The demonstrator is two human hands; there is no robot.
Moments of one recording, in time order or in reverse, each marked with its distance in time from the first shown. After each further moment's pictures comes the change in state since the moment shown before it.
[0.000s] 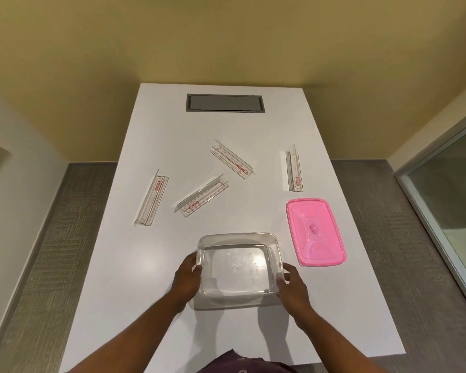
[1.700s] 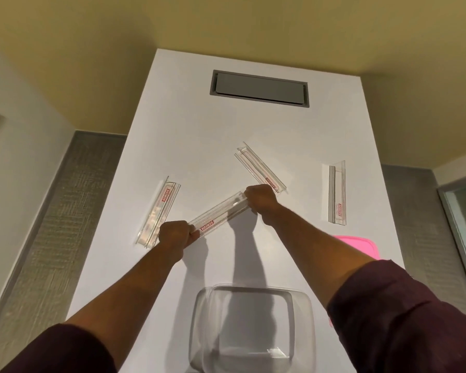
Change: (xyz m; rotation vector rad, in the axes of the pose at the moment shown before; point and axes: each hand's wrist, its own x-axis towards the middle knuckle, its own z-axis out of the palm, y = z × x) left_hand 0.214 0.093 -0.067 -0.652 0.288 -0.400; right_hand 0.236 -0.291 0.114 -0.068 -0.248 -0.063
